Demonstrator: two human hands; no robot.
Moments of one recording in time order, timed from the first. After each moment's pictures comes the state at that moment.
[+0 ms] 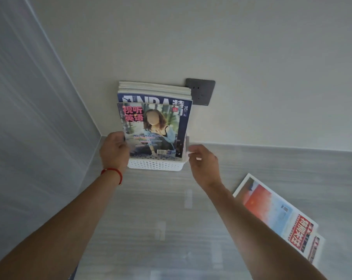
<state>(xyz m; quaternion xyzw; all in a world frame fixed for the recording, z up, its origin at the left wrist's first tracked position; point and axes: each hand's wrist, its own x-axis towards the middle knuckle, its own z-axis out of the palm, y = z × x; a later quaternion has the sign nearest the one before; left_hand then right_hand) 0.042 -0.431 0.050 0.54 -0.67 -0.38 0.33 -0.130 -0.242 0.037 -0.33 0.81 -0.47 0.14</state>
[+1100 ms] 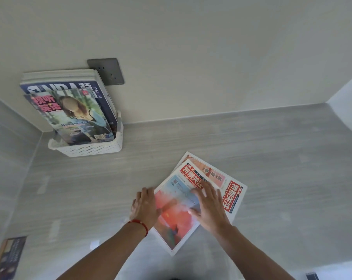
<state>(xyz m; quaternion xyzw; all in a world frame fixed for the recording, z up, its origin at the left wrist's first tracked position) -0.027 -0.097 -0.022 0.37 -0.89 -0.22 -0.18 -0.167 0.084 -0.056 -0.42 0.88 -0.10 0.17</state>
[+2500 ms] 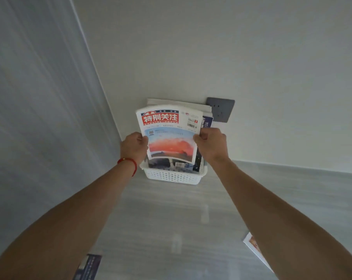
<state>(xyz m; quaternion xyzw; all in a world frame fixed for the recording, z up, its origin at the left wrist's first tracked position) 0.041 -0.453 0.102 0.53 -0.73 -0.35 0.25 -0.138 -0.312 0.130 -0.36 0.83 -0.41 0.12</state>
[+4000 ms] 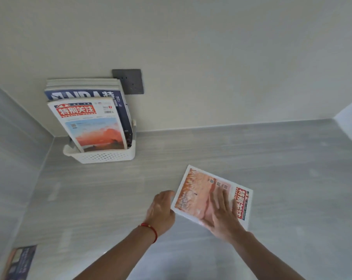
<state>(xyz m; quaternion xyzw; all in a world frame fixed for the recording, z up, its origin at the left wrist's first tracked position) -0.026 -0.121 -0.015 0.30 -0.88 -0.36 -0.06 -0.173 0.071 -0.070 -0.39 0.89 -0.01 0.25</state>
